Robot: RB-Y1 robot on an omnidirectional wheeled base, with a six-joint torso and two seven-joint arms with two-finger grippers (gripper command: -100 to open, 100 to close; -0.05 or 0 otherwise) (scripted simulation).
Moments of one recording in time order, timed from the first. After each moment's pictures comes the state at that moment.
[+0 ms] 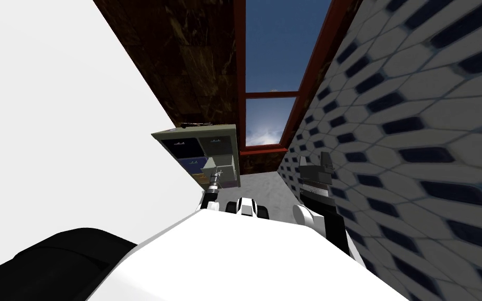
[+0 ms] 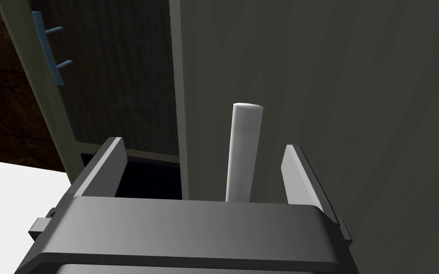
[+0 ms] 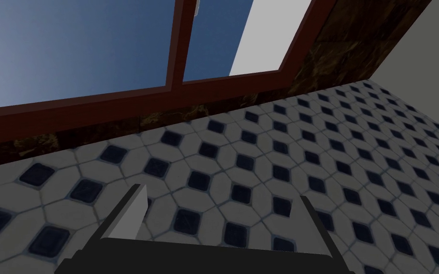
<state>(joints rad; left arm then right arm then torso) 0.48 -0.03 -0.01 -1.76 0.02 -0.42 -0.04 0.51 0.00 -0.06 -2.30 -0.10 -0.44 -0.01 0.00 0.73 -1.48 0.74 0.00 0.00</state>
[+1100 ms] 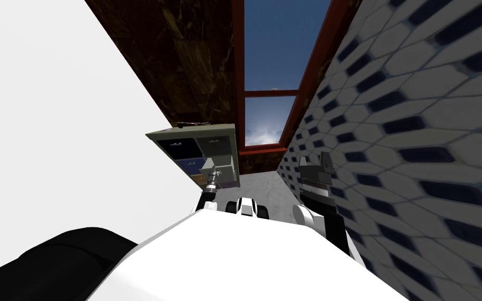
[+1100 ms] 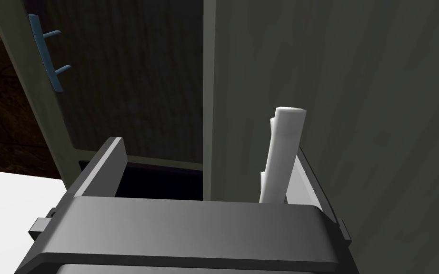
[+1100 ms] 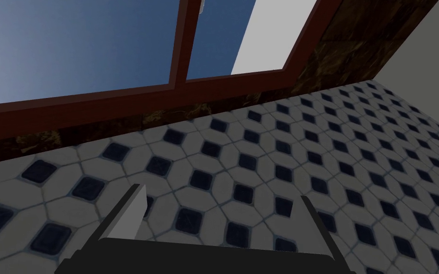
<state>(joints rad) 0.55 -0.04 -0.02 -1.93 0.03 -0.28 -0.04 0.51 0.00 -0.06 -2.30 -0.10 -0.44 -0.01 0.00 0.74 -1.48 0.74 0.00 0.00</state>
